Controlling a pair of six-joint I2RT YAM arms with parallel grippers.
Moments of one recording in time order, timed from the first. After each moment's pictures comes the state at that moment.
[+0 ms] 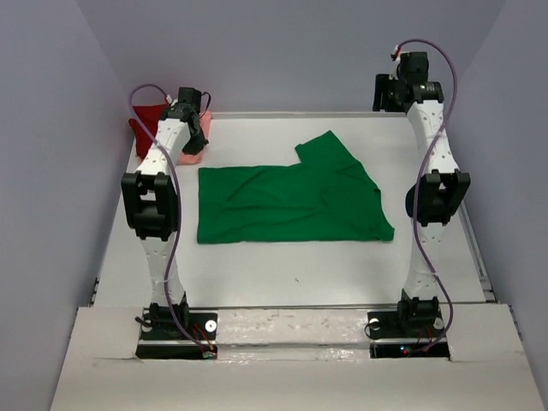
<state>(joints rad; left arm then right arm) -0.11 2.08 1.97 -0.89 -0.26 -0.46 0.03 2.30 2.54 -0.88 -0.03 0.05</state>
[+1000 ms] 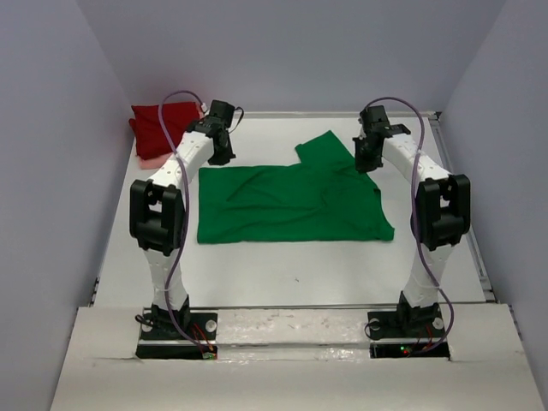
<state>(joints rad) -0.29 1.95 1.74 -0.80 -0.26 -0.43 0.18 1.98 1.68 -0.77 0.10 0.18</state>
